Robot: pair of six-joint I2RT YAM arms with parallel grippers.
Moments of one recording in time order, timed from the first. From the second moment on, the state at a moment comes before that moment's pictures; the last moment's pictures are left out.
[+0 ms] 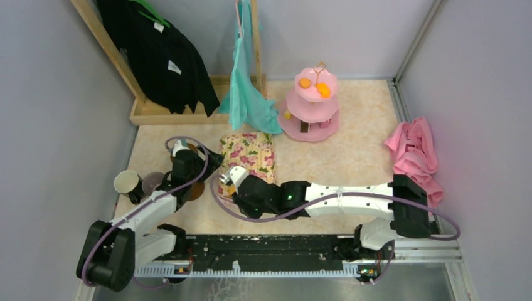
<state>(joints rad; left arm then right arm) -0.31 1.06 0.34 0.19 -0.11 -0.91 1.37 1.44 1.09 -0.40 0.20 0.34</state>
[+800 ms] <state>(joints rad) -0.29 1.06 0.33 0.21 -0.07 -0.91 1.40 1.61 1.09 -0.32 0.15 0.35</state>
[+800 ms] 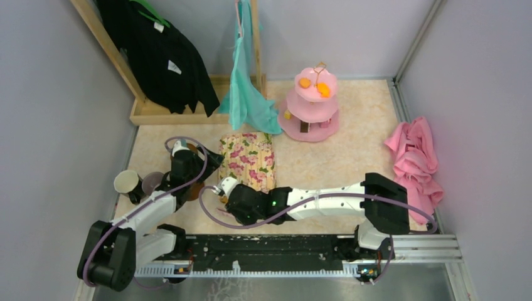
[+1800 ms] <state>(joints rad) -0.29 1.15 0.33 0.26 -0.03 -0.91 1.29 1.59 1.01 -0.27 0.12 0.35</state>
